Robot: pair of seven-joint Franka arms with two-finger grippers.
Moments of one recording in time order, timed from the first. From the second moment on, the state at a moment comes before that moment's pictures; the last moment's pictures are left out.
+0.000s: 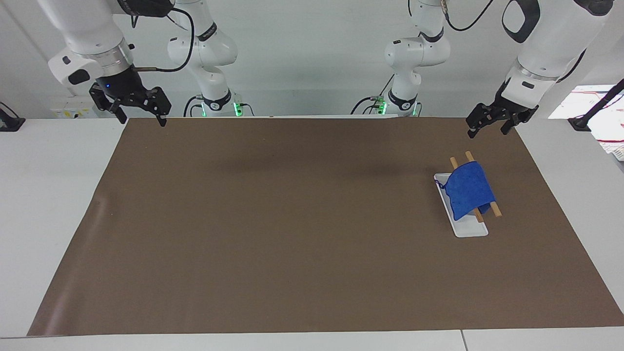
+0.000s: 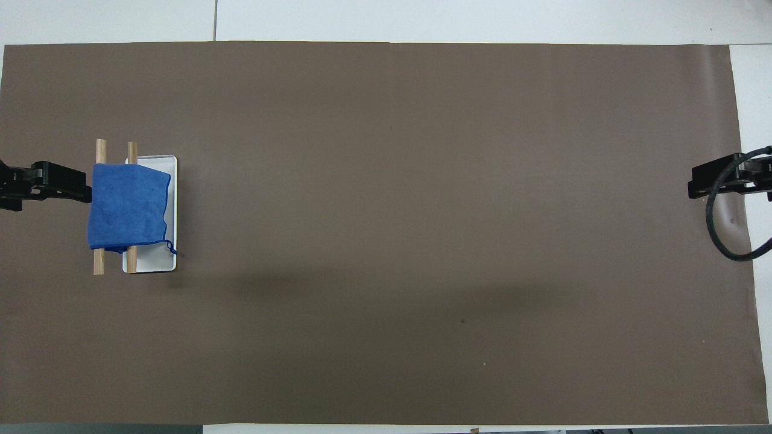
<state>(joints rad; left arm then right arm) 0.02 -0.07 -0.07 -1.69 0.00 1.59 -0.08 0.01 -0.05 -0.01 -1.56 -0.05 1.47 0.07</state>
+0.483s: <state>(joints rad) 0.02 -0.07 -0.07 -1.68 0.00 1.59 -0.08 0.00 -0.05 -0.02 -1.56 -0.05 1.47 0.07</state>
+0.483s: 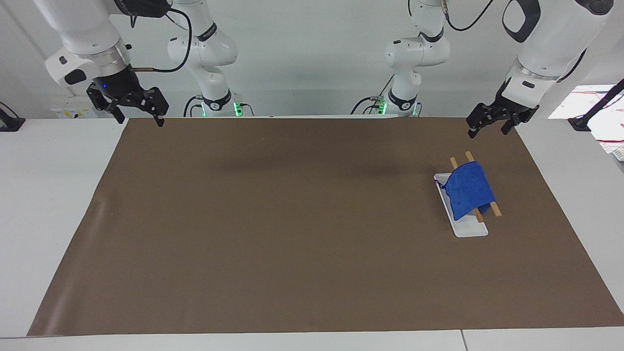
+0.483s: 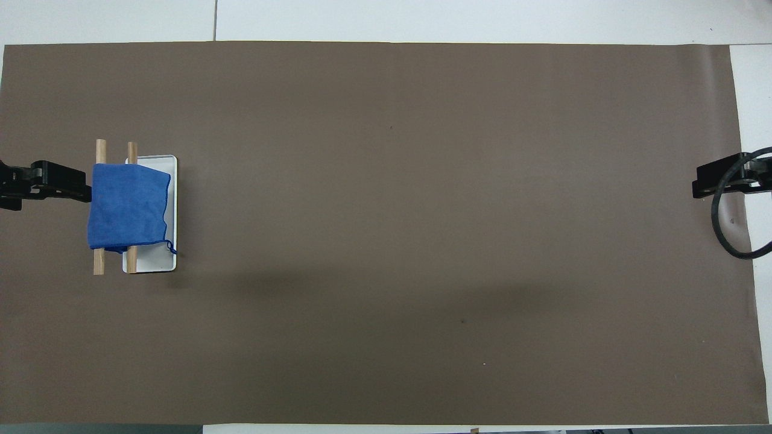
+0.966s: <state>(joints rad) 0.02 -0.07 -0.07 -1.68 0.00 1.59 -0.07 0.00 -0.05 -0.02 -1.56 -0.05 1.47 0.07</state>
